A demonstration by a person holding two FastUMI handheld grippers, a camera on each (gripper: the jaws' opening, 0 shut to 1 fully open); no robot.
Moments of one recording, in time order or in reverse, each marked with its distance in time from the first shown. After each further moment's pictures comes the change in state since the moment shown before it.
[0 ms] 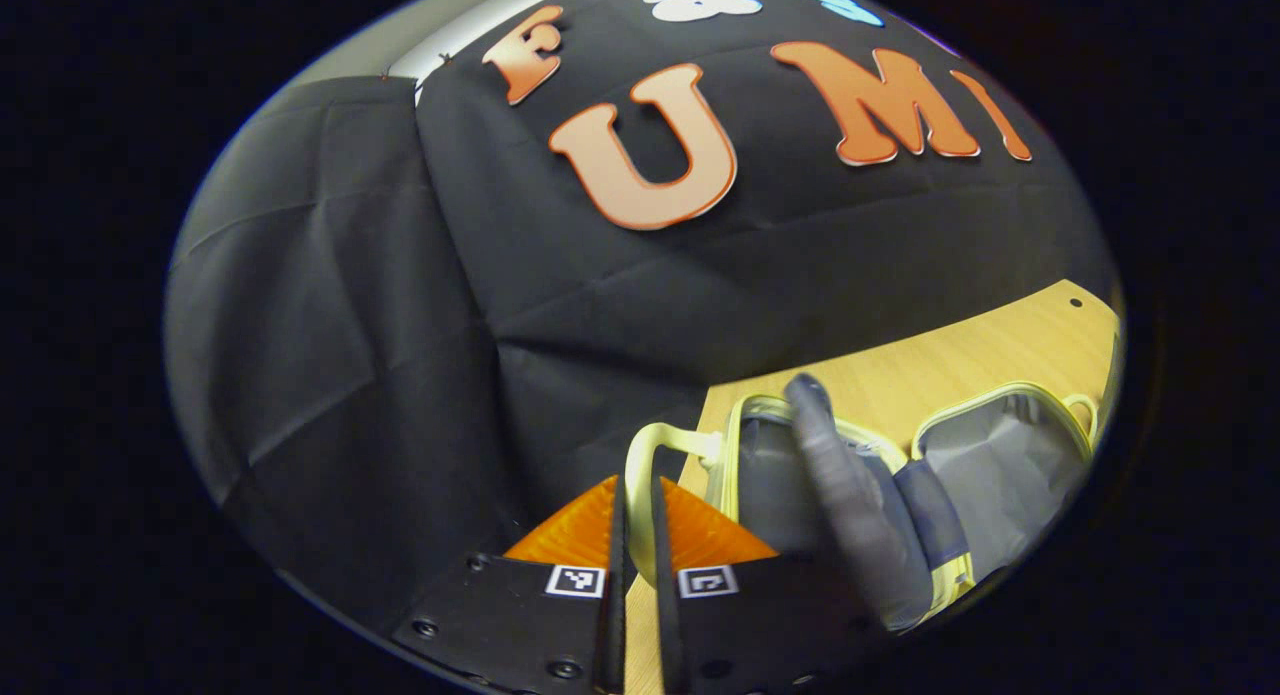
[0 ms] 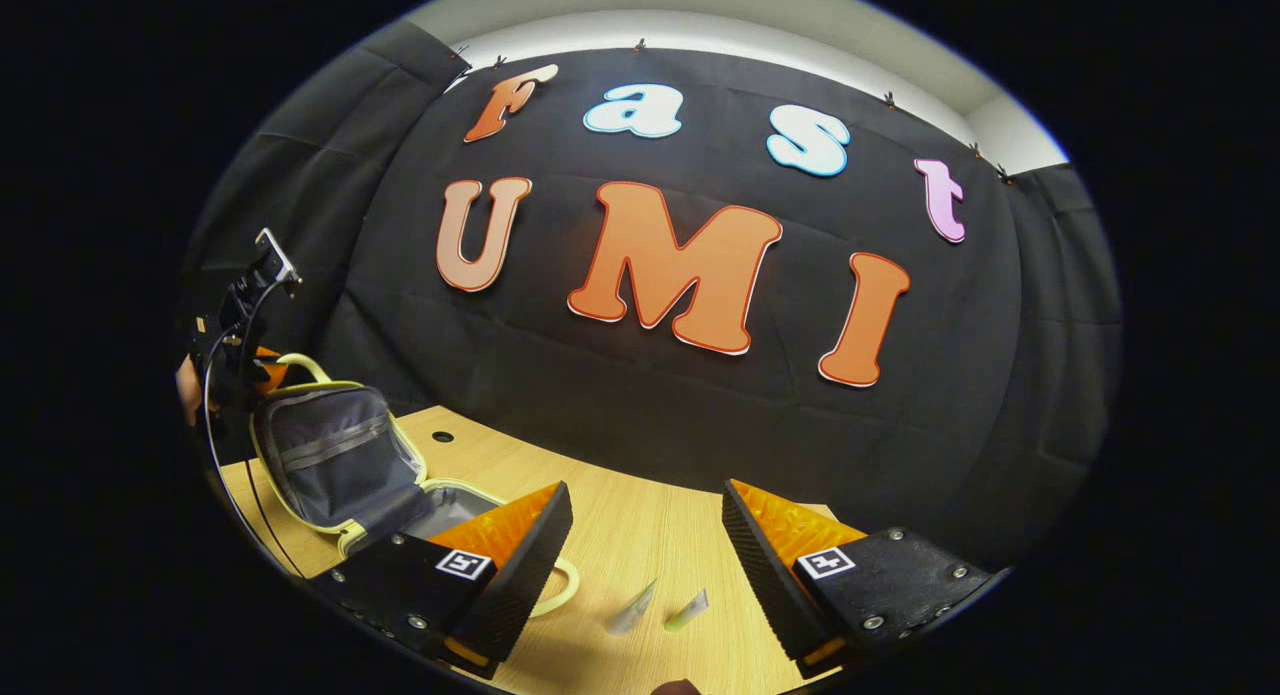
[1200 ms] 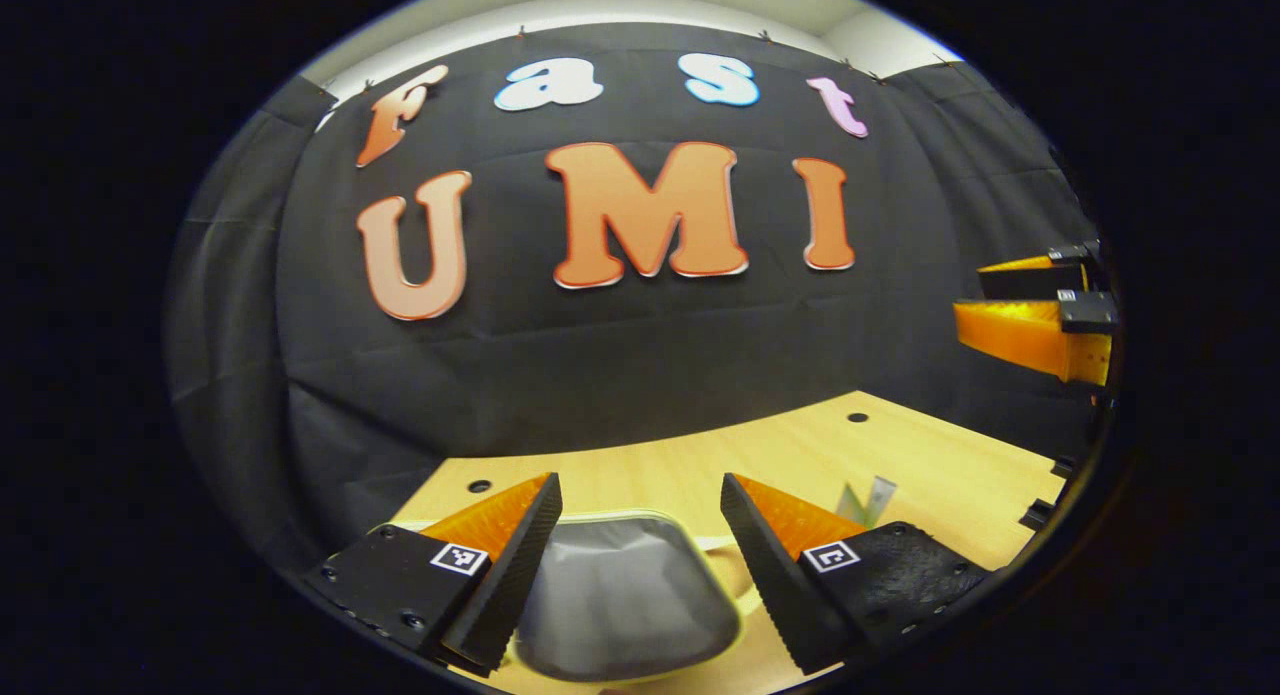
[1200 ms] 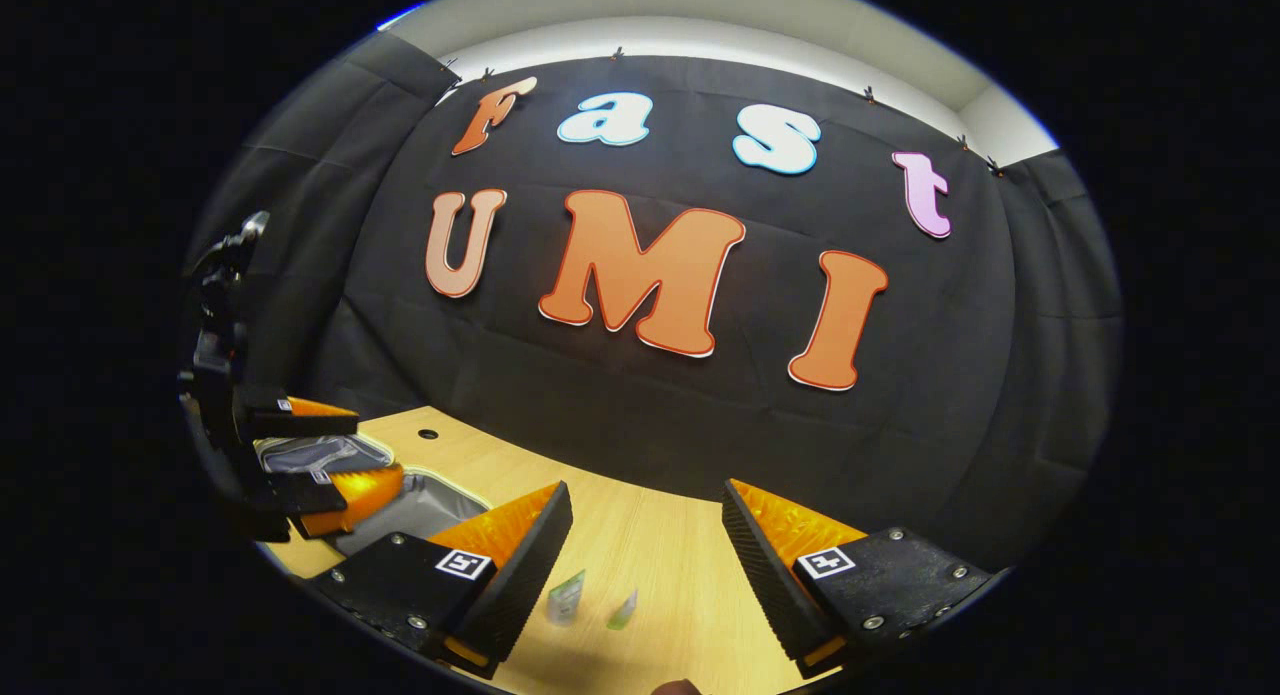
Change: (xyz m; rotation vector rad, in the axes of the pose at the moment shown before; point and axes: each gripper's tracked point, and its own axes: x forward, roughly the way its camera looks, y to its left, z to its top) left arm -0.212 -0.351 0.106 -0.112 -0.287 -0.603; right arm -0.007 -0.090 -0.010 -0.006 -0.028 0.015
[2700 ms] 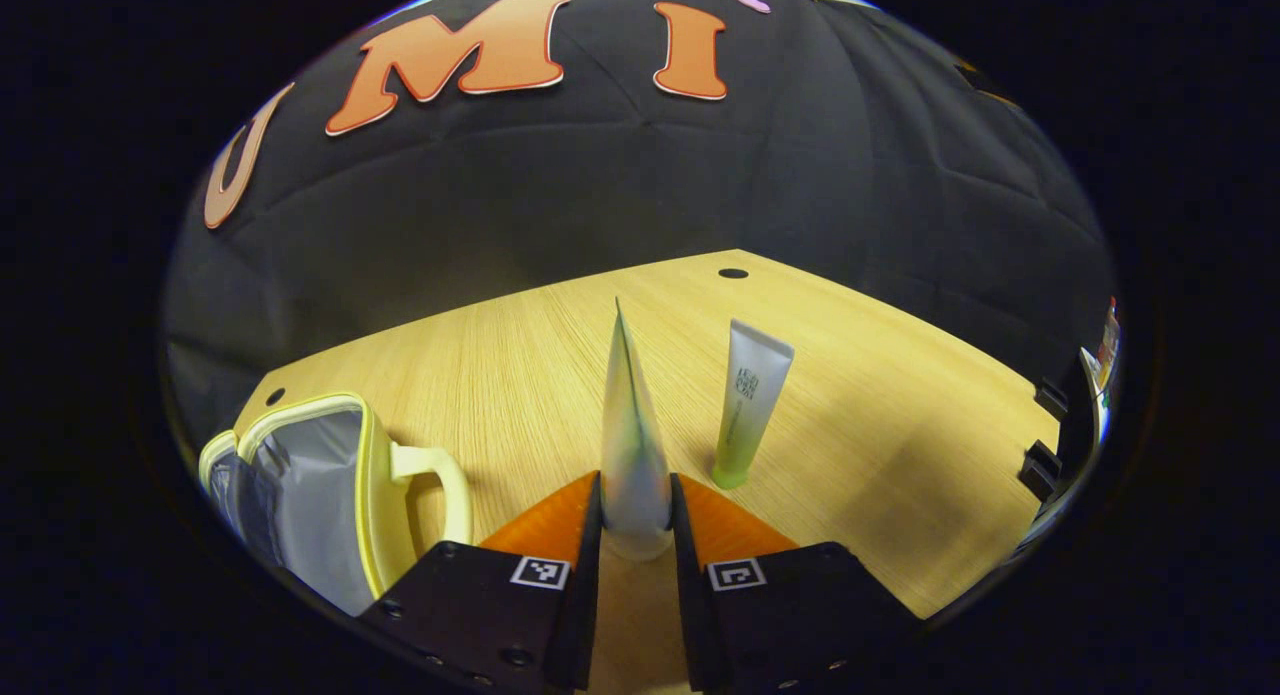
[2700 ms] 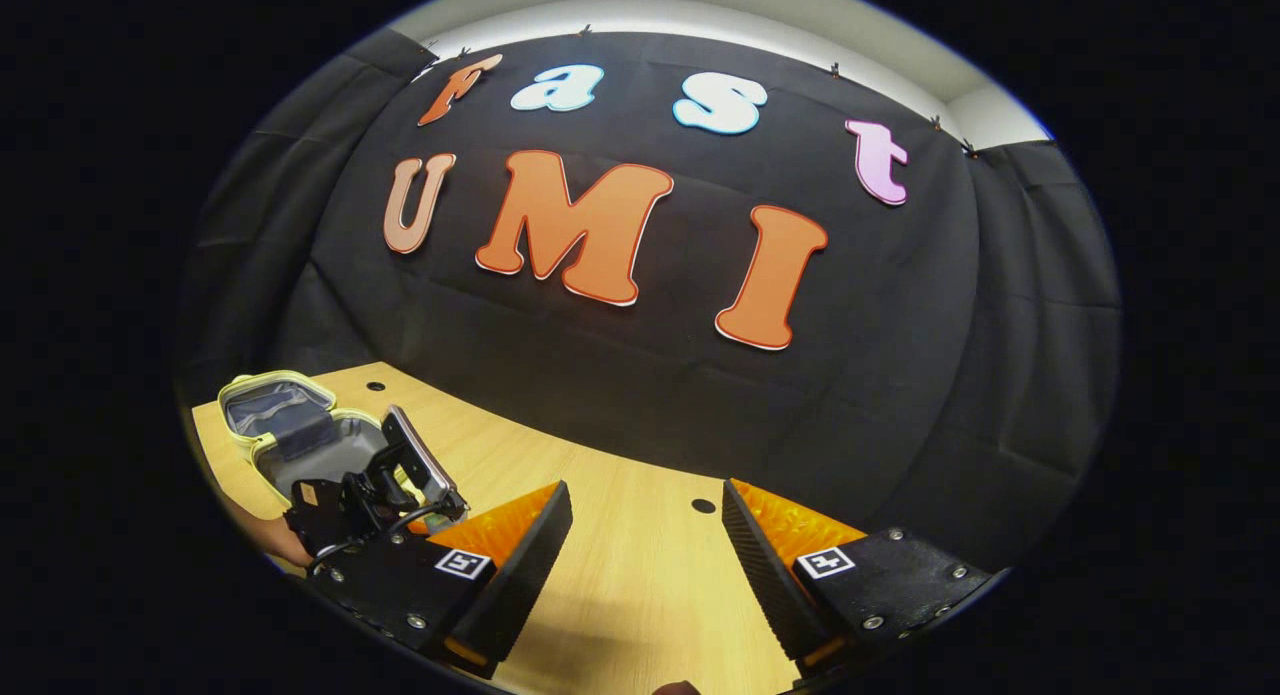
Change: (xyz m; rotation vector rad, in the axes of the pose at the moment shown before) left arm 0.112 -0.194 -0.158 0.044 0.337 -0.277; right arm -0.007 -0.096 -0.066 -0.023 0.103 -0.056
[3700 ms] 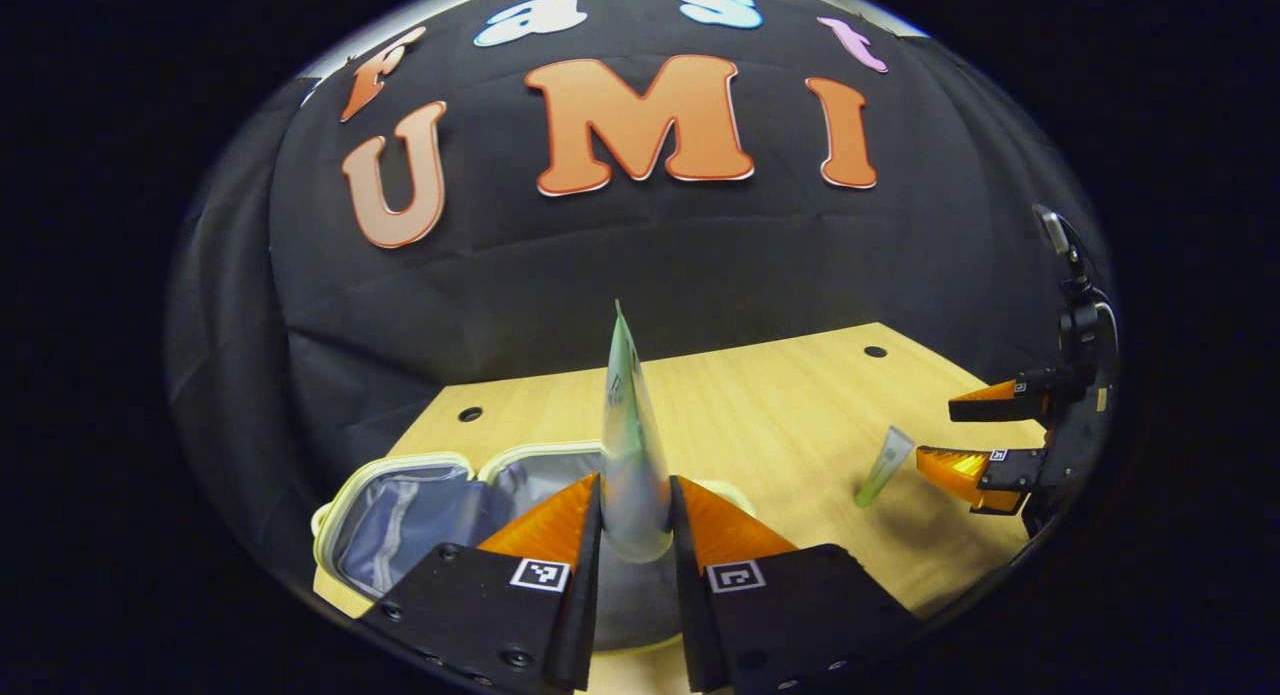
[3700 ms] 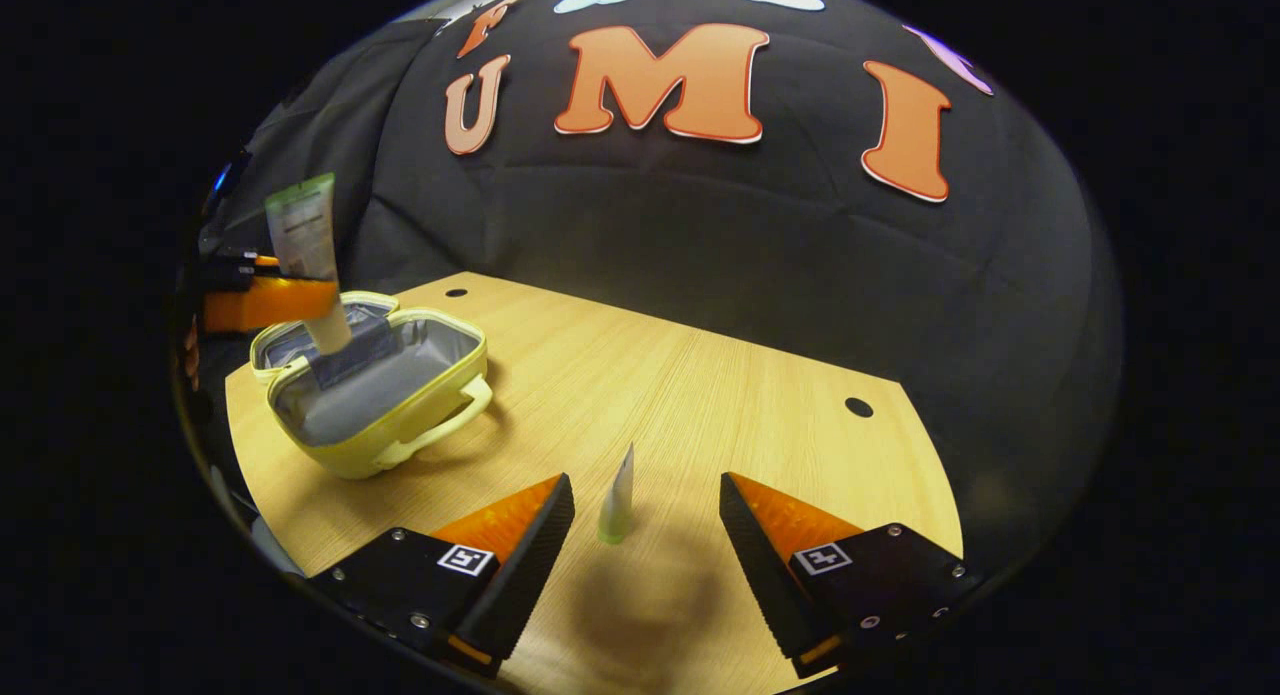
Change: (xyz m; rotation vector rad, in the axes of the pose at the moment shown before) left arm -0.175 0.169 0.052 -0.127 -0.067 0.401; right arm 0.086 0.115 -0.151 0.044 0.294 0.318
